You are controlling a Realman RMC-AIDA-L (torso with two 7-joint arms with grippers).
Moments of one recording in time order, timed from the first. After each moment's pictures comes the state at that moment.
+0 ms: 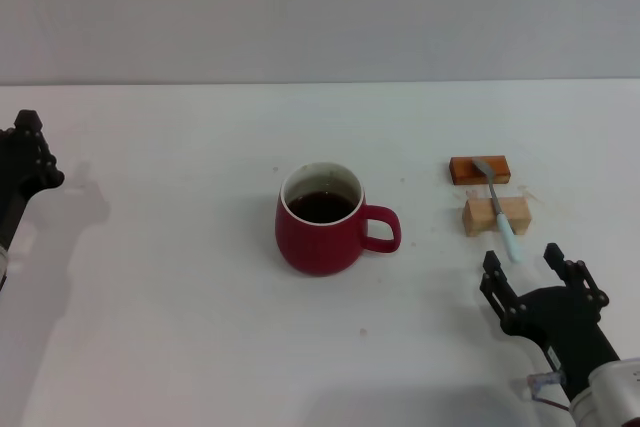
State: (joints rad) left arm -0.35 -2.05 -1.08 -0.25 2.47 1.11 -0.09; right arm 0.21 2.09 0.24 0.64 -1.70 -1.11 -0.32
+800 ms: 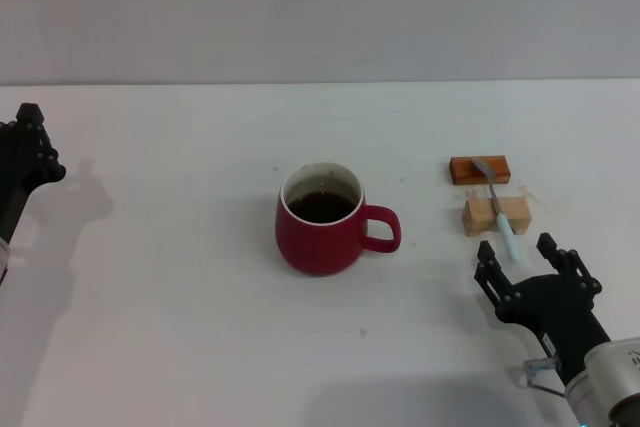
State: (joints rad) left arm -0.37 -2.05 -1.08 -0.23 2.47 1.11 -0.09; right arm 0.25 2.09 0.24 0.61 -1.68 -1.08 -0.29
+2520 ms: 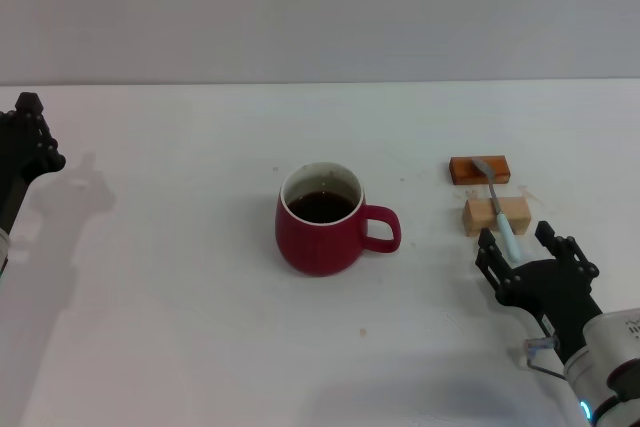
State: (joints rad) left arm -0.39 -2.05 -1.09 -0.22 2.47 1.13 -0.09; right arm 0.31 2.09 0.25 0.56 -1.66 -1.03 -0.24
